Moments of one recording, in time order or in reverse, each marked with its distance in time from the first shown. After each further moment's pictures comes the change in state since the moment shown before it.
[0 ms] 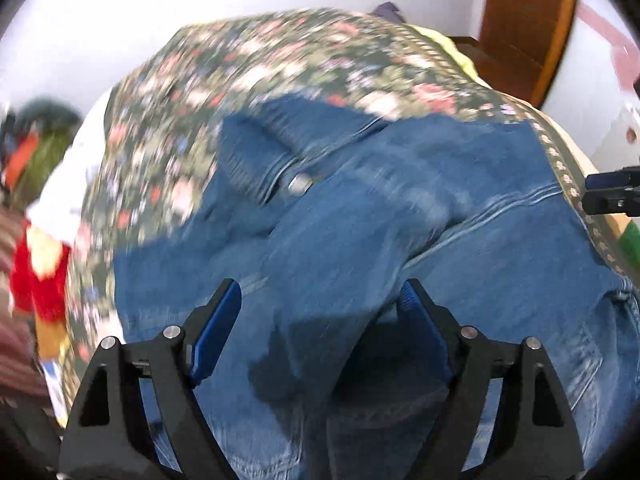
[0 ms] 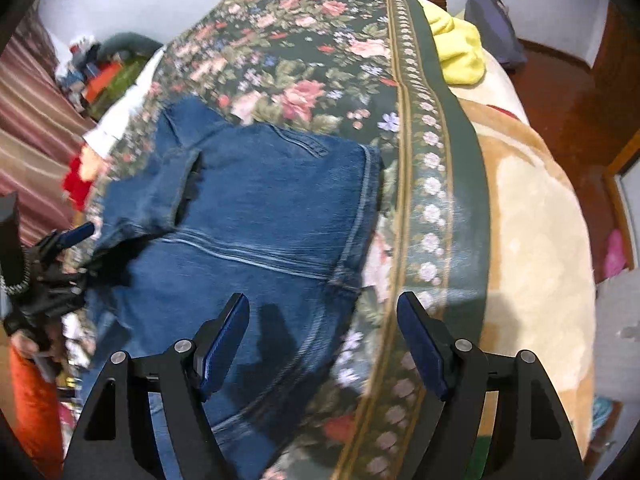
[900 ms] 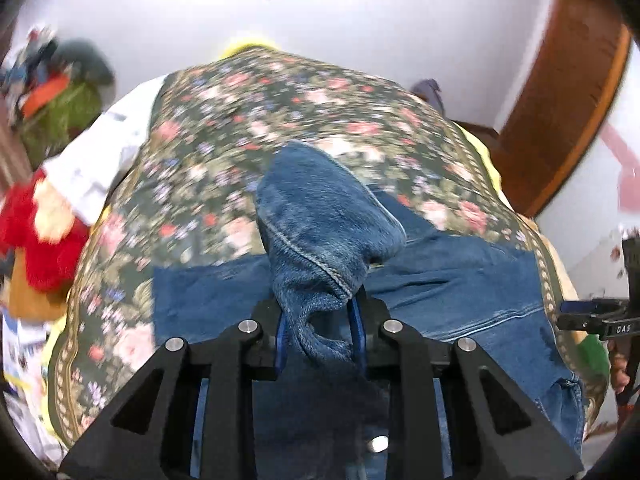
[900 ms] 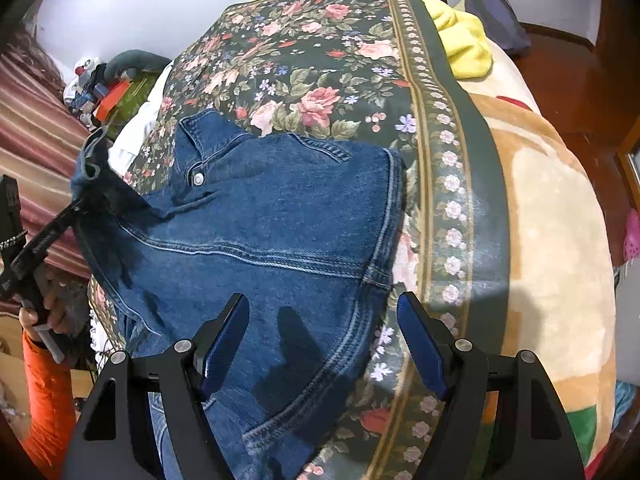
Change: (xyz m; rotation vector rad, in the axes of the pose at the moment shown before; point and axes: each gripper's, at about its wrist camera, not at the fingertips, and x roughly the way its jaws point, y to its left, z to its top) left arm -0.043 0.125 -0.002 -0.353 -0.152 -0.095; right arm -0.004 0.007 0.002 0.053 0.003 0.070
